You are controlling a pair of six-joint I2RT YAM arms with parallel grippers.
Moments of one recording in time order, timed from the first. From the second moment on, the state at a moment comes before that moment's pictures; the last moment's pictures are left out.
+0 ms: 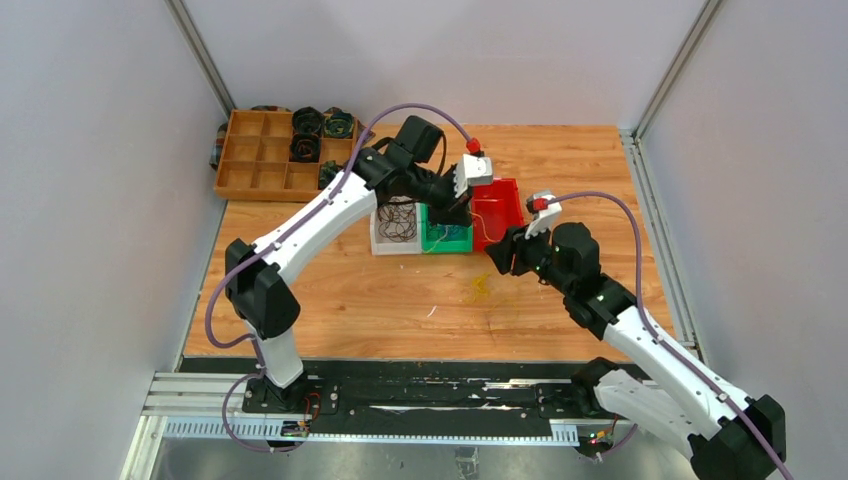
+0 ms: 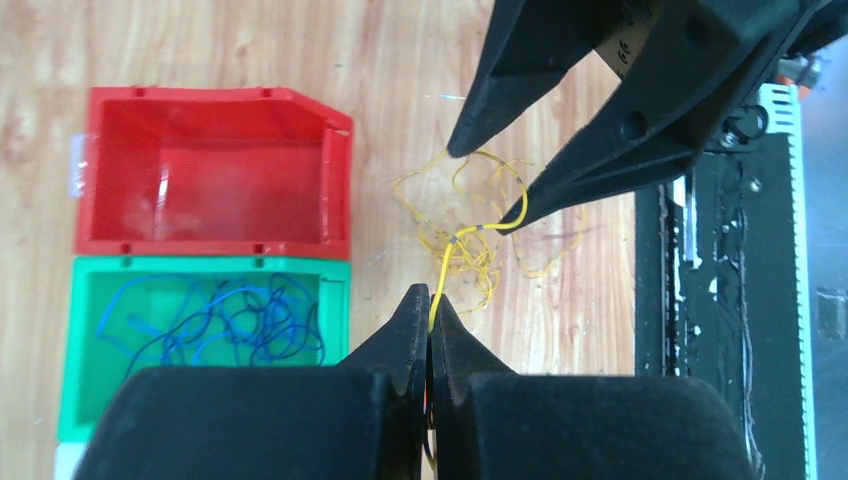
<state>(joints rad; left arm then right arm) -0.70 1.79 1.79 -0.80 0.73 0.53 0.56 0.86 0.66 -0.10 -0.11 0.24</state>
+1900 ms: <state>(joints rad) -0.70 1.38 2.21 -0.40 0.35 0.12 0.78 1.15 0.32 0.57 -0.09 0.47</state>
